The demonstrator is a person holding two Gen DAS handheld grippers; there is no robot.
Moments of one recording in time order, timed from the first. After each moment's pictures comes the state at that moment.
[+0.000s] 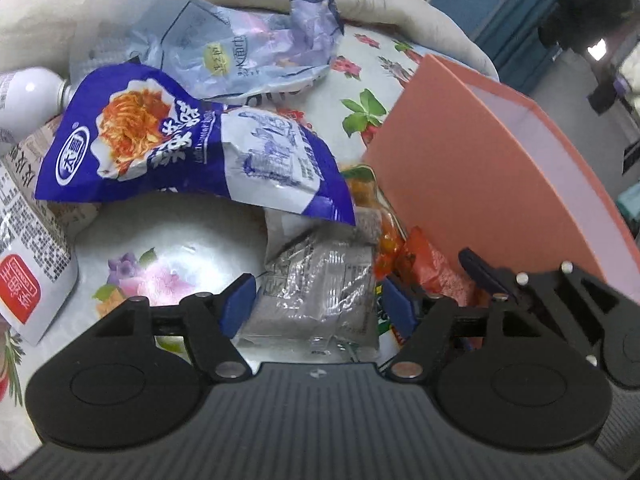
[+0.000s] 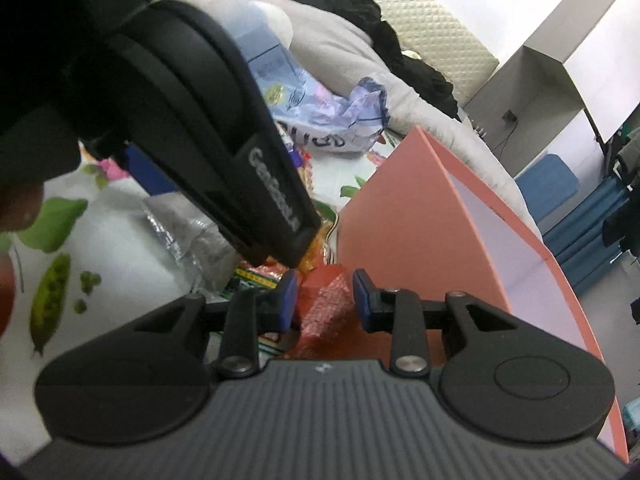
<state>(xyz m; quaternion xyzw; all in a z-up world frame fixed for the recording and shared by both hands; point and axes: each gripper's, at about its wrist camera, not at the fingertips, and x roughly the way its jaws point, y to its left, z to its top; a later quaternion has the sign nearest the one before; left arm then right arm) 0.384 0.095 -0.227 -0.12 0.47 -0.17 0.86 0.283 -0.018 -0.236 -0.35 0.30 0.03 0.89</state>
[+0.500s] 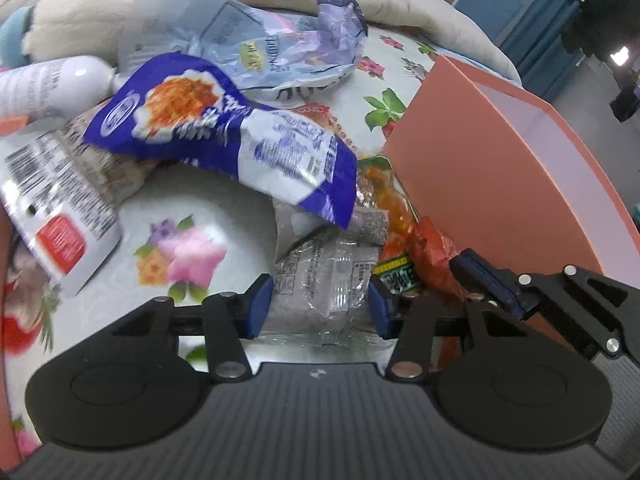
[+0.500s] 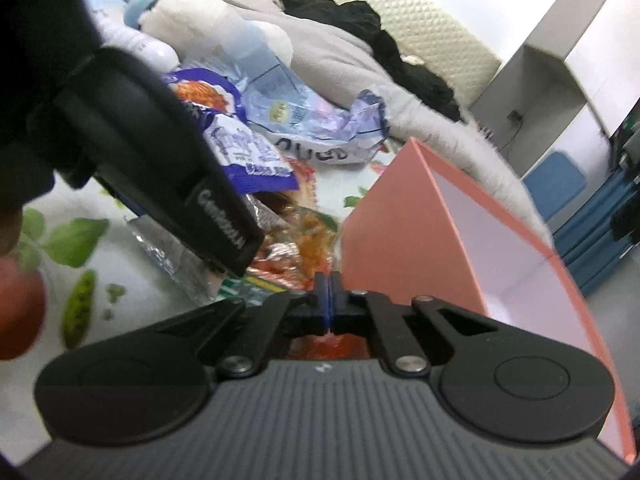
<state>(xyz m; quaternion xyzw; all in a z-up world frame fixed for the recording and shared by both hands) 0.352 0.106 -0.210 -0.12 0.48 -0.12 0.86 0.272 -0.025 -0.210 -0.29 0.31 0.06 0.90</state>
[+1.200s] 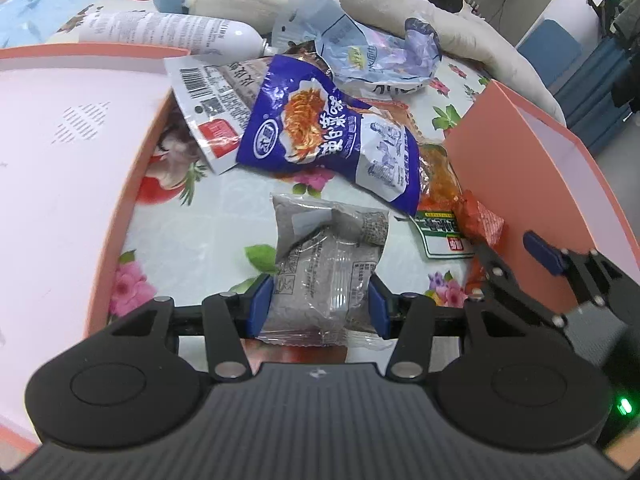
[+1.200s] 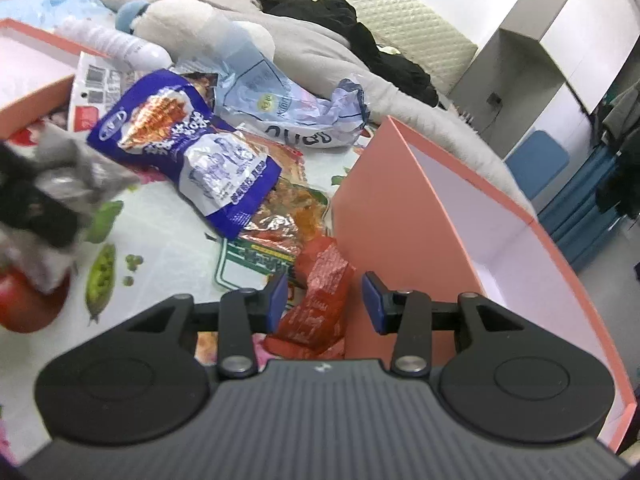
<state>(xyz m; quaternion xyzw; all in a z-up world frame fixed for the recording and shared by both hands) 0.247 0.157 -0.186 -0.18 0.47 -0.02 0.86 0.249 -0.022 -0.218 -0.29 0.30 0.01 0.91</state>
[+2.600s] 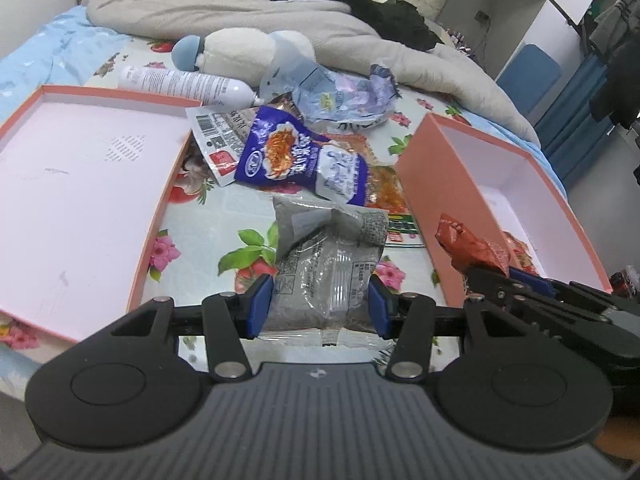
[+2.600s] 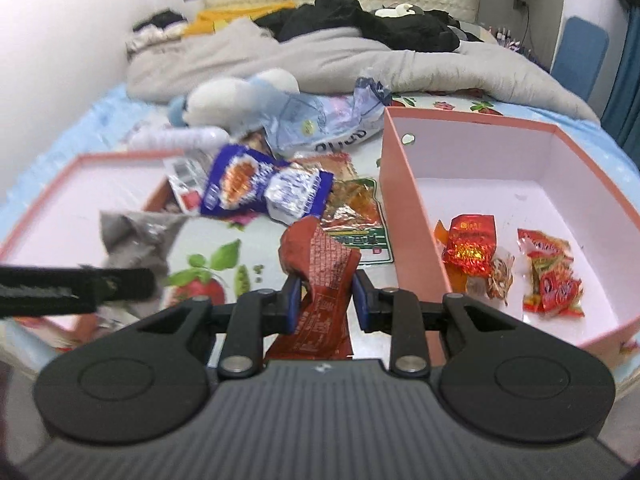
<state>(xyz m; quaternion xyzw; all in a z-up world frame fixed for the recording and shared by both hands) 0.148 0.120 -0.097 -0.16 0.42 0.00 0.89 0.167 -0.089 -0.105 -0.03 0.37 0.13 0.92</state>
